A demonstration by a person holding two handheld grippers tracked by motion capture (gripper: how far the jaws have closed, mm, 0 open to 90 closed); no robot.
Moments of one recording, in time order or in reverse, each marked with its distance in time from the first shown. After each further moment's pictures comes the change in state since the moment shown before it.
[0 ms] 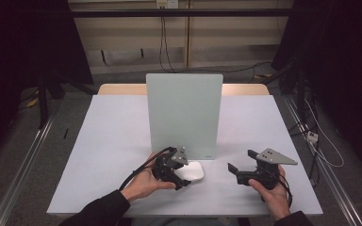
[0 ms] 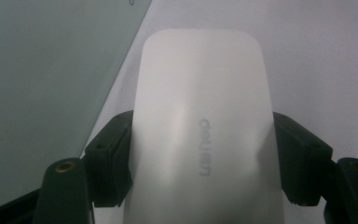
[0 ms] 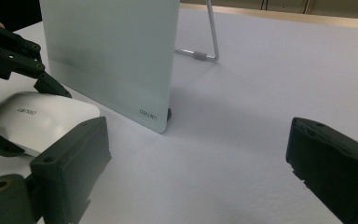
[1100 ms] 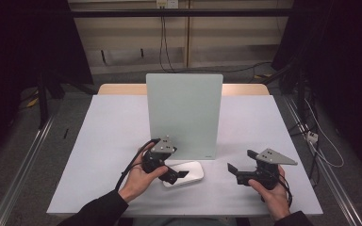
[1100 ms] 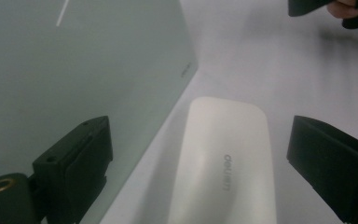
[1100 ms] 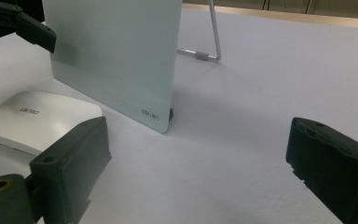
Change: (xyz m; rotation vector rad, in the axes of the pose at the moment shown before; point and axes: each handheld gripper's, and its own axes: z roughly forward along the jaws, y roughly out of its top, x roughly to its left) left arm 0.010 -0.009 -0.040 -0.299 0.080 -0.147; right arm 0.000 0.000 0.000 -0.003 0.006 -0.004
